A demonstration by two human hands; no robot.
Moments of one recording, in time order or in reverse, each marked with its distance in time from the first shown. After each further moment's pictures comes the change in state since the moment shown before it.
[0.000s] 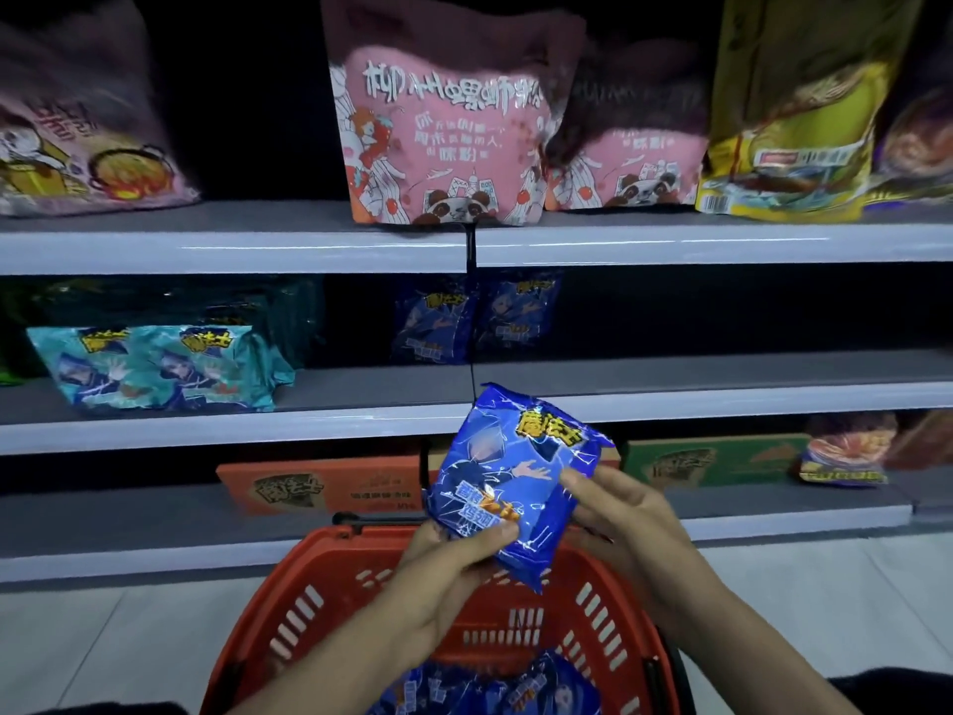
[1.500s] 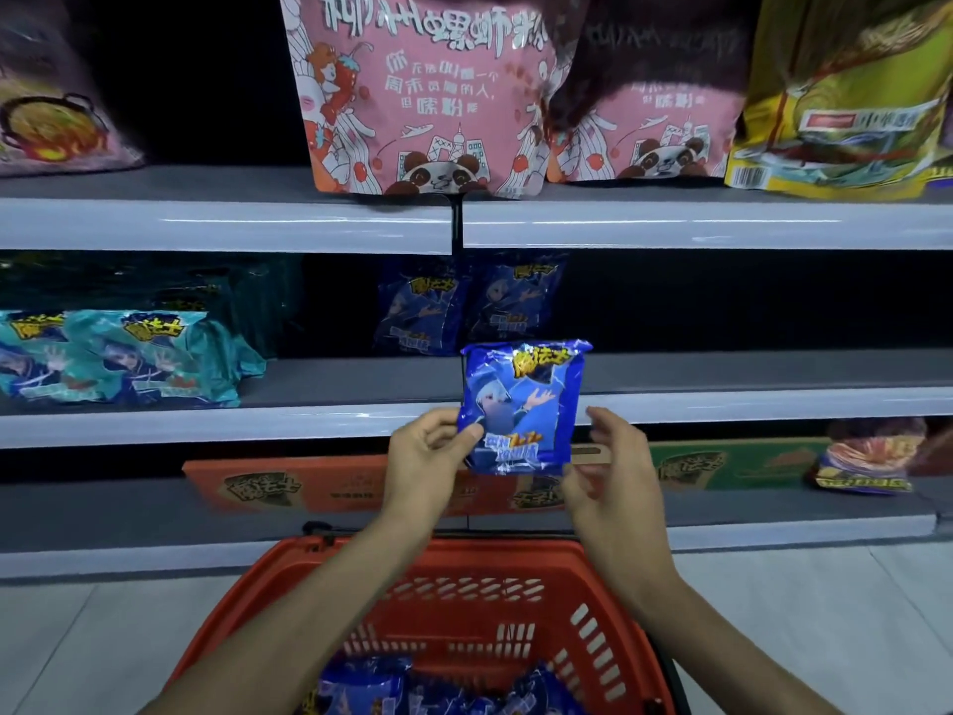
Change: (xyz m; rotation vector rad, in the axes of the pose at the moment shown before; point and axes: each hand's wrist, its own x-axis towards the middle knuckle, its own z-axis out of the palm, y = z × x) left_hand 0.116 0.034 -0.005 0.387 0.340 0.466; right_hand 0.089 0.037 -0.022 -0.775 0.316 -0.540
